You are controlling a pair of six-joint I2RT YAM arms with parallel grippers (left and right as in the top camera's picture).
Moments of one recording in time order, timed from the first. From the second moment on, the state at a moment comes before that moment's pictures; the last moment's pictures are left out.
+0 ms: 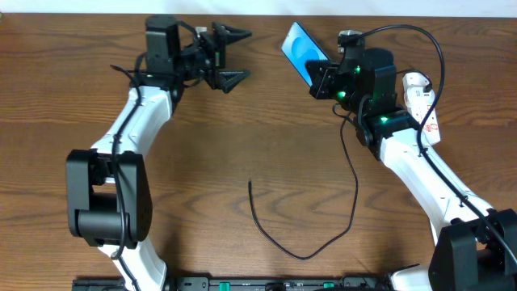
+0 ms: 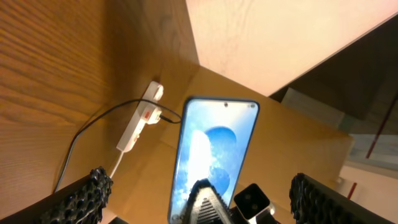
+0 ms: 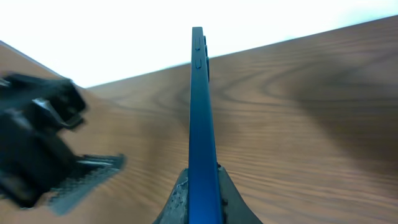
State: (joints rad) left arm -0.09 1.91 1.37 0.08 0.99 -1.55; right arm 0.28 1.60 1.10 0.10 -0.33 0.52
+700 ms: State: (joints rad) left arm -0.06 1.91 1.37 0.29 1.00 -1.54; right arm 0.30 1.60 1.10 0.16 -0.49 1.38
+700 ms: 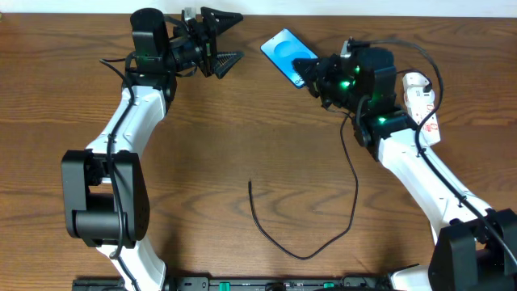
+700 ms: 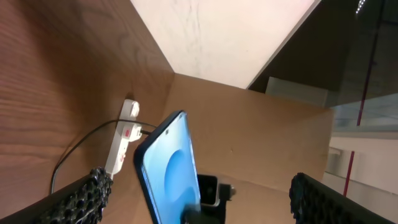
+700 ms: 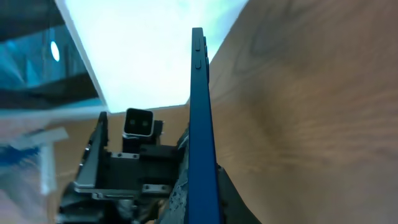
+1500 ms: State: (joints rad) left arm -0.11 1.91 1.37 0.29 0.94 -1.56; right arm 0.38 1.60 1.10 0.29 -0.43 1.62
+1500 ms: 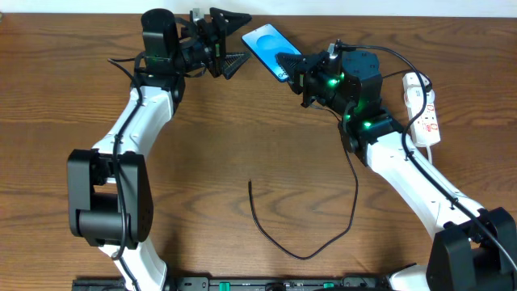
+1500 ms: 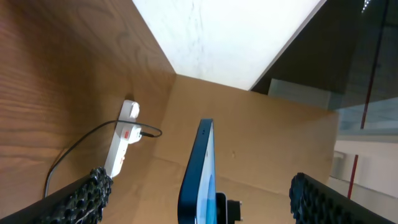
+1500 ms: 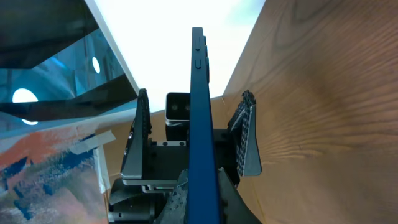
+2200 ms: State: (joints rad) left arm -0.16 1.91 1.37 0.29 0.88 -1.56; right arm 0.43 1.60 1.10 0.31 -0.43 1.64
